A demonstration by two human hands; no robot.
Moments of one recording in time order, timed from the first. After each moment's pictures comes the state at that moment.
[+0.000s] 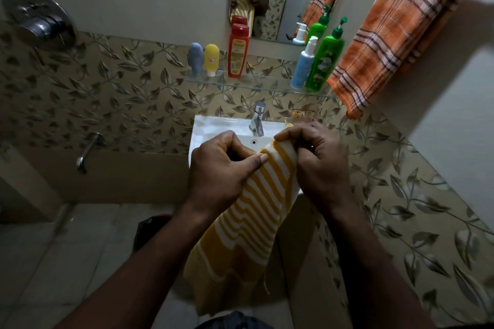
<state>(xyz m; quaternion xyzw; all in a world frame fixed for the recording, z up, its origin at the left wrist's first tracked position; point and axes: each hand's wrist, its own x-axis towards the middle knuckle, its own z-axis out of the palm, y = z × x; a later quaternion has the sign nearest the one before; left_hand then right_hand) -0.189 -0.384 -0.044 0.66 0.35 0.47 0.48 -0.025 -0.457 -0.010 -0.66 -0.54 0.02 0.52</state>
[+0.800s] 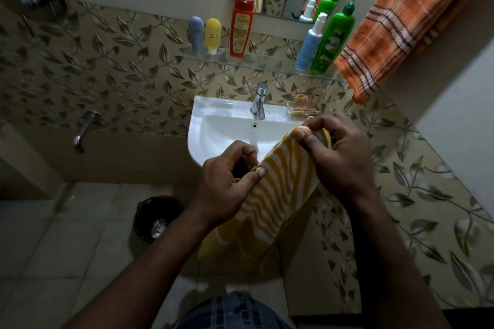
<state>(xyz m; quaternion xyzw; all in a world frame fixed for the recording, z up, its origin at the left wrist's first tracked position) -0.196 -0.397 -0.098 0.73 0.26 0.43 0.45 -0.001 -0.474 -0.019 -0.69 -0.56 -0.01 0.46</state>
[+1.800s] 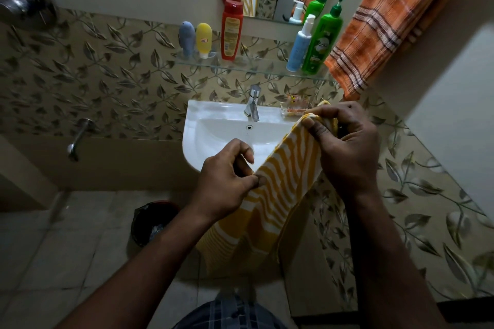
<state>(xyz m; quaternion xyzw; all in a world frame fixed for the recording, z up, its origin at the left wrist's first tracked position) -0.182 -0.397 -0.091 0.72 0.33 0.36 0.49 0.009 -0.479 -0.014 -0.67 -0.50 -0.04 0.55</state>
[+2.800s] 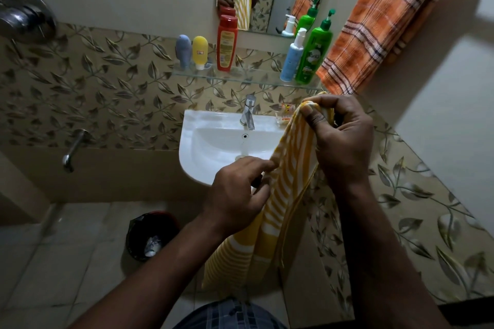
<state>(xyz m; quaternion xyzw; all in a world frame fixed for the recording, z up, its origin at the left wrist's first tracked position) -0.167 -0.410 -0.090 0.83 0.21 0.43 0.29 0.005 -0.465 0.004 -0.64 -0.46 -0.05 0.61</state>
